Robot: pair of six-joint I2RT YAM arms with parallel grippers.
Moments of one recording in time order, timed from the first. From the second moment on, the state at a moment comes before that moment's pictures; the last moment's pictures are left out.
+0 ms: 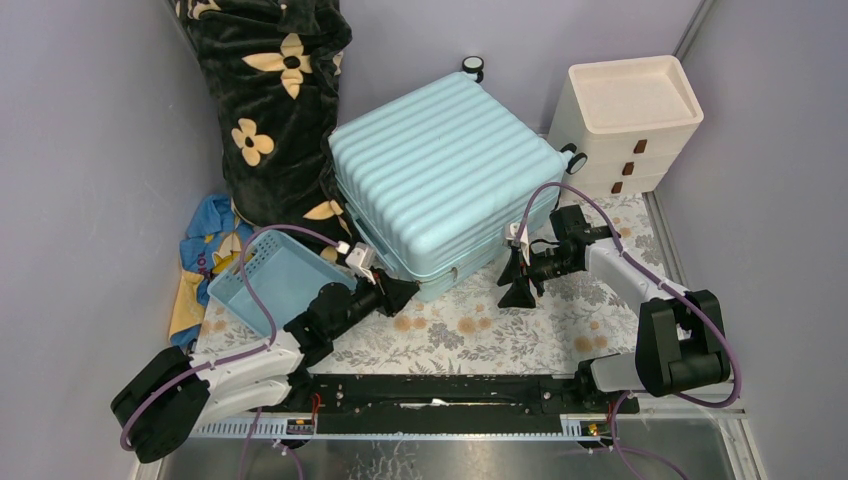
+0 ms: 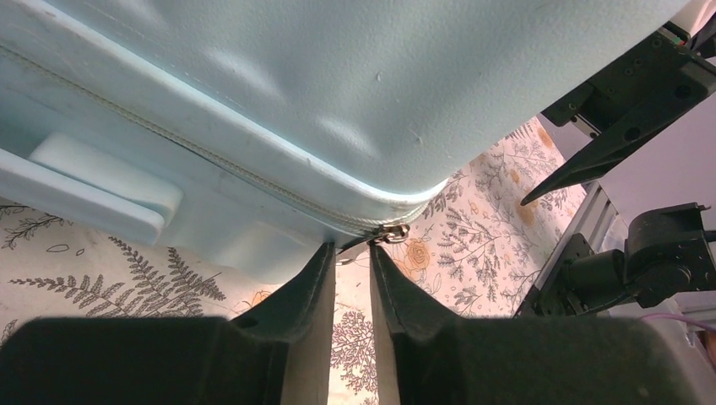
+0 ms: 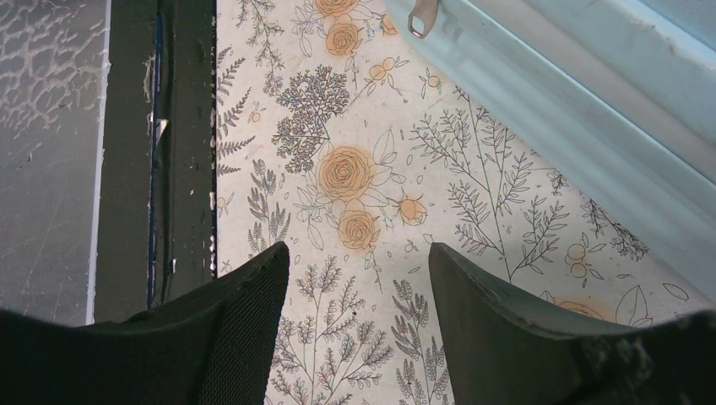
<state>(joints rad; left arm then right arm) -0.81 0.95 0.14 0.66 0.01 -0.61 0.21 1.38 0.80 -0.77 -1.06 -0.99</state>
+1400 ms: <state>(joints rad) -0.87 0.93 0.17 0.59 -0.09 -0.63 0.21 1.38 0.80 -0.77 -1.06 -1.00</state>
